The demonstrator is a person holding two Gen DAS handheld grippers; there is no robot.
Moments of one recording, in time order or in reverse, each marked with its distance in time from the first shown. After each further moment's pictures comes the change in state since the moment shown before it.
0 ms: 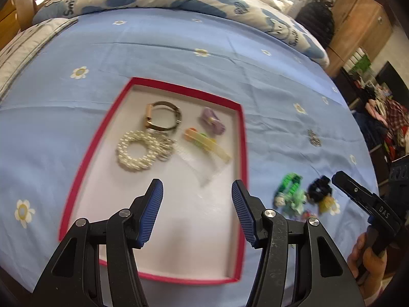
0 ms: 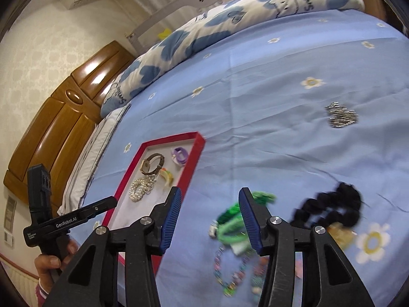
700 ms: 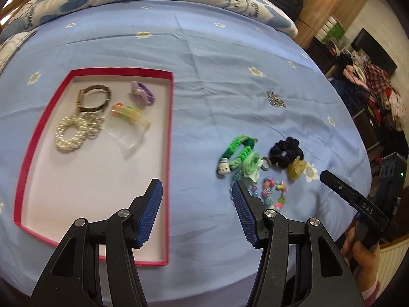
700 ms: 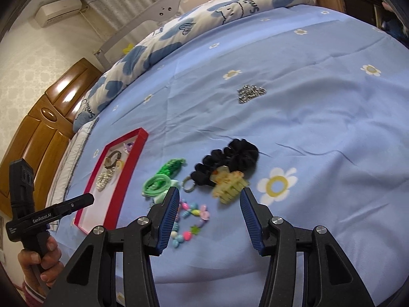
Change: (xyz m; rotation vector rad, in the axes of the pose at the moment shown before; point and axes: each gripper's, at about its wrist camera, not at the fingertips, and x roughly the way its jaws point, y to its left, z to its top) left arm 0.018 -0.086 -0.037 0.153 0.077 -0.086; right arm -0.066 -0.078 -0.051 0.109 -0.046 -0.154
